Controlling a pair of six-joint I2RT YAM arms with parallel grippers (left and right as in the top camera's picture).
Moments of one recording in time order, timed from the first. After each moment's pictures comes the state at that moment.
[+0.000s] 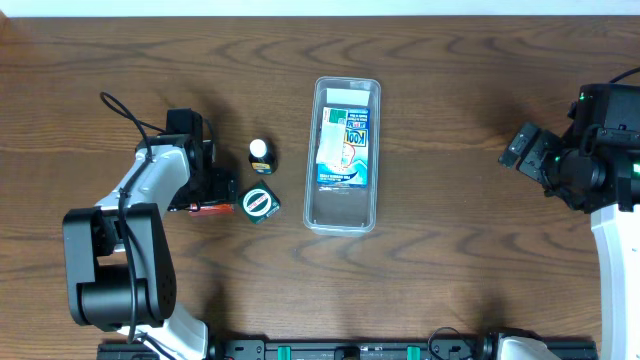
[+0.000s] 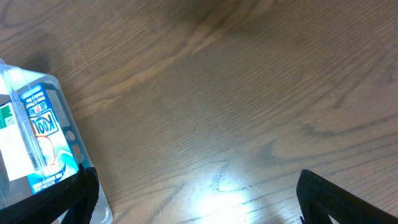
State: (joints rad) left arm 0.06 1.80 1.04 -0.76 -0.01 -0.07; right arm -0.11 1.28 1.36 -1.18 0.02 0.45
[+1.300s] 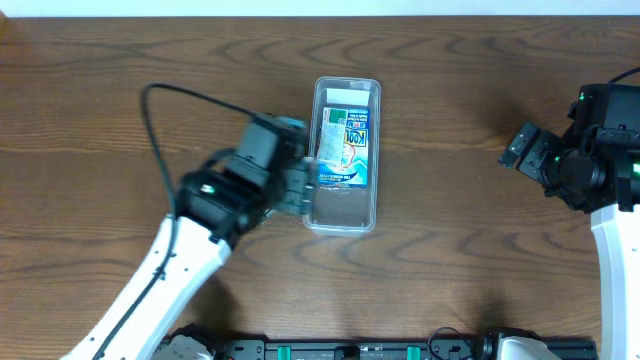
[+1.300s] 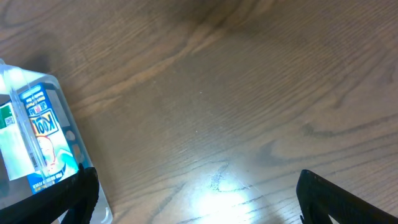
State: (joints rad) left arm -0.58 1.29 1.20 -0.92 -0.03 -0.25; right arm -0.11 1.28 1.36 -1.18 0.02 0.45
